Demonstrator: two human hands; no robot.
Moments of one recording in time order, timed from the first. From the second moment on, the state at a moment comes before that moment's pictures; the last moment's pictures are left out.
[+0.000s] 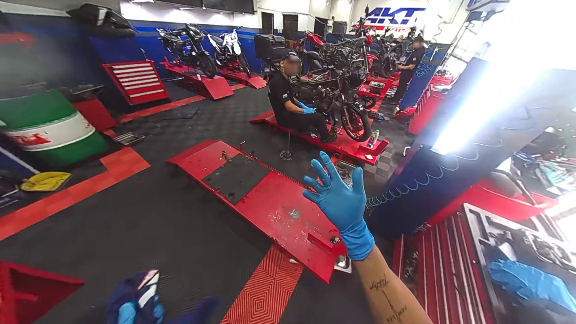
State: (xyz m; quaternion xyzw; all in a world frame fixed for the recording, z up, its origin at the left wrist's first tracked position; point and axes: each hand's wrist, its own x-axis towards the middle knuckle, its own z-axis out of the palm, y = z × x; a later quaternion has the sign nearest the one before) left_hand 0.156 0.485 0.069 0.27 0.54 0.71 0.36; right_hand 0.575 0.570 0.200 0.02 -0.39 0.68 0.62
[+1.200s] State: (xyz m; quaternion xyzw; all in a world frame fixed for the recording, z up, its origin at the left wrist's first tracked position) left_hand 0.259 0.522 0.094 0.09 0.37 0.73 0.57; right_hand 0.445 0.456 0.074 -0.44 -0.58 0.57 0.39
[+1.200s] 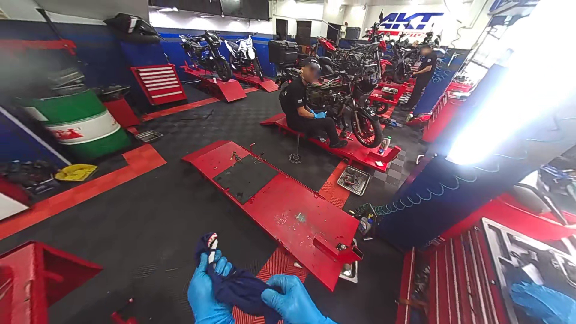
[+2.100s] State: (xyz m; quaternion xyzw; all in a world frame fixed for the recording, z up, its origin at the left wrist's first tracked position) left_hand 0.234 0.503 0.114 0.17 0.40 0.71 0.56; right_hand 0.508 0.486 0.109 -0.08 -0.31 0.77 0.55
